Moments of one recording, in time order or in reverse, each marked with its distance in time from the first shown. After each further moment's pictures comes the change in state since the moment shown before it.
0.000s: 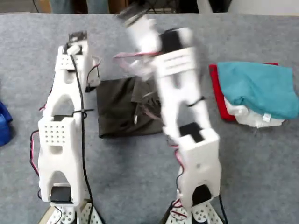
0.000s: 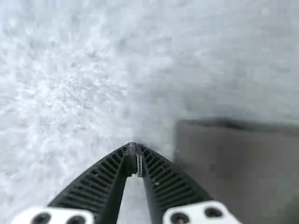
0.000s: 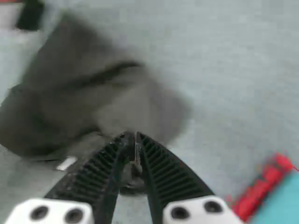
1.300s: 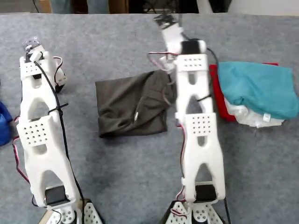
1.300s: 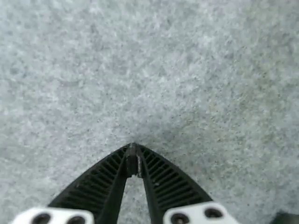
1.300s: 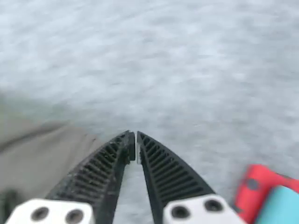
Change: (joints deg) left arm -14.8 3.5 -4.3 -5.5 3.3; right arm 19.6 38.1 -34.8 -12.2 -0.1
